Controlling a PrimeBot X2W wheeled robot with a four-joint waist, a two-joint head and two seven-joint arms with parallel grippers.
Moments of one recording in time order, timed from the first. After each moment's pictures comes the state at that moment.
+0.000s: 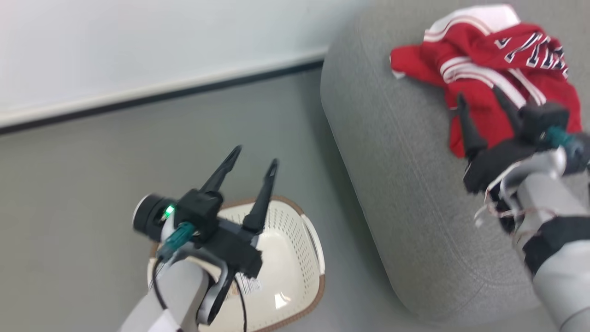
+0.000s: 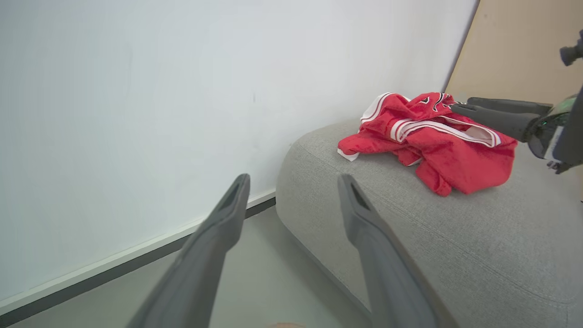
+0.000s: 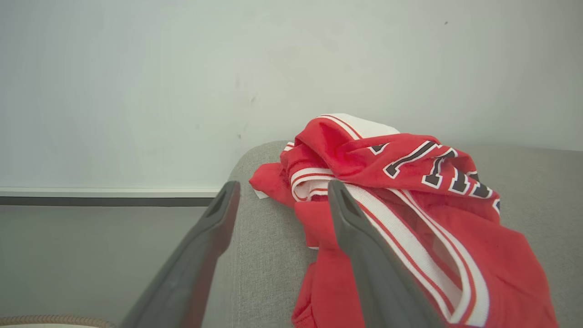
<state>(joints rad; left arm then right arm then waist) -0.49 0.15 -0.55 0.30 -0.39 0.03 -0.21 -0.87 -0.26 0.40 0.88 0.34 0.07 -0.25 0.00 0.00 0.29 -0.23</state>
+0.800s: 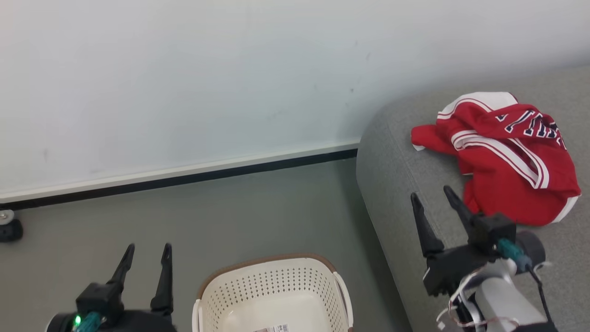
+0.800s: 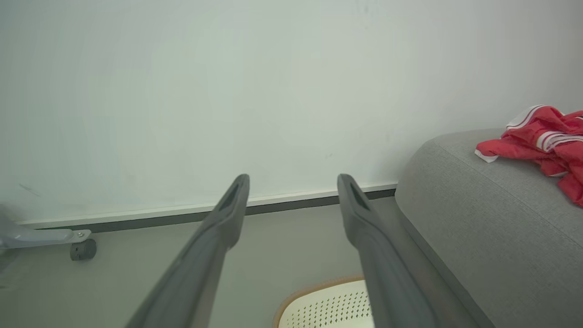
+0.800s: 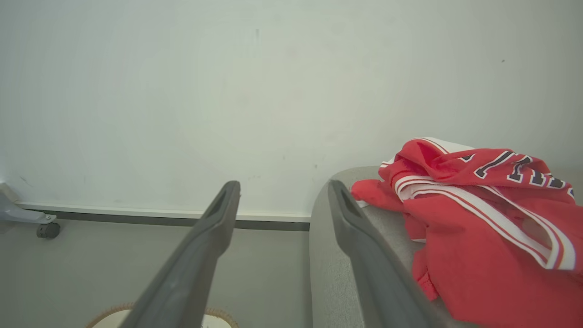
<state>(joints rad) -0.11 0.27 -0.30 0.27 -0.48 0.12 -0.25 -0.41 -0.20 0.42 0.51 0.33 -0.03 -0.25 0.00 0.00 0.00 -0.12</state>
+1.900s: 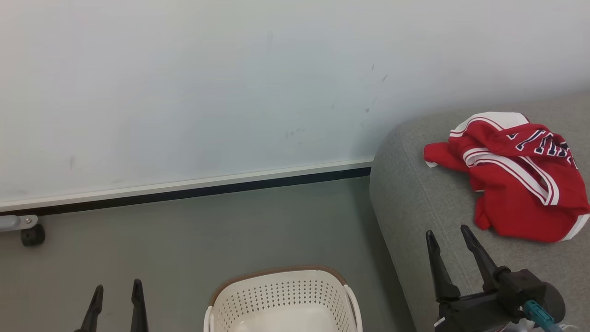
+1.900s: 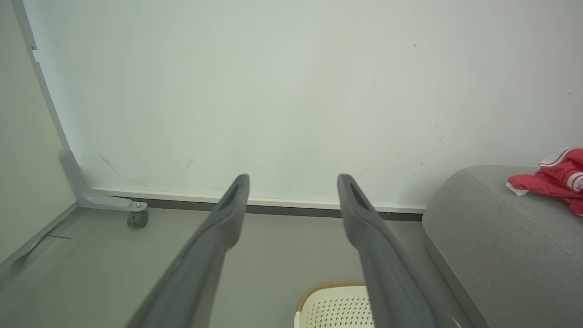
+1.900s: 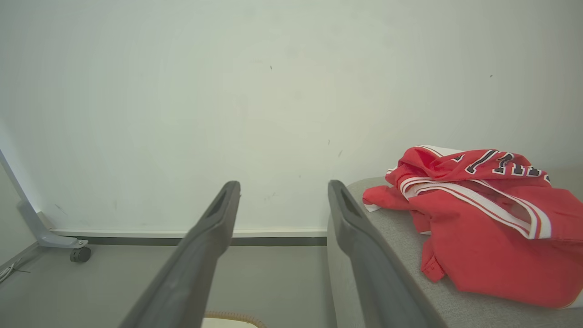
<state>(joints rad) 0.15 0.22 -0.11 0.07 -0.44 0.12 -0.25 -0.09 -0.22 0.35 0.15 0.33 -0.09 -0.25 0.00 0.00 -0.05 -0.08</state>
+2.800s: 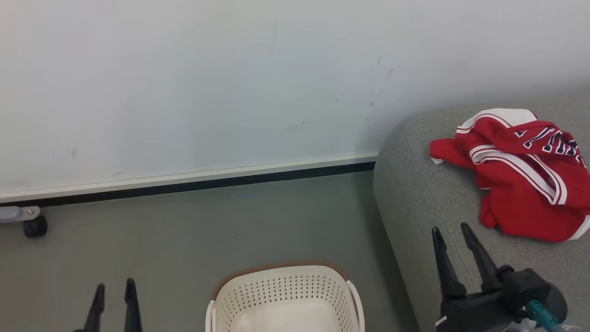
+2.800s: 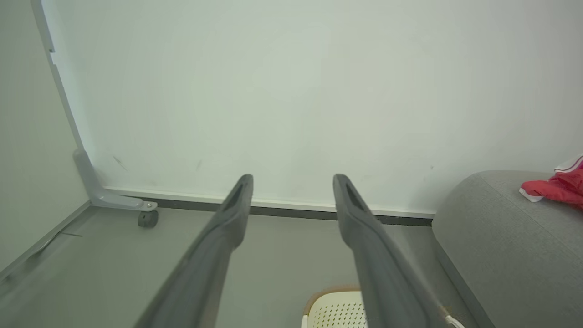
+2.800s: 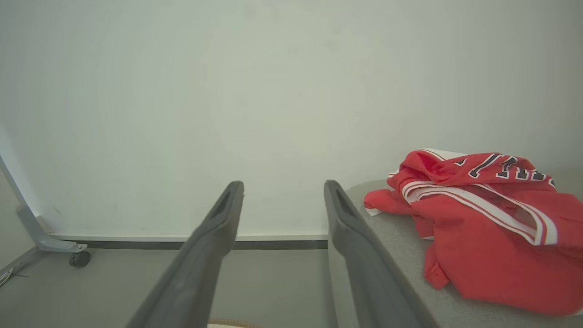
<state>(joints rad) 0.15 0.19 -0.07 0.04 -0.40 0.12 -0.25 -0.09 -0.22 0.33 0.11 0.32 -0.10 -0.25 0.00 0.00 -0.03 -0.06</state>
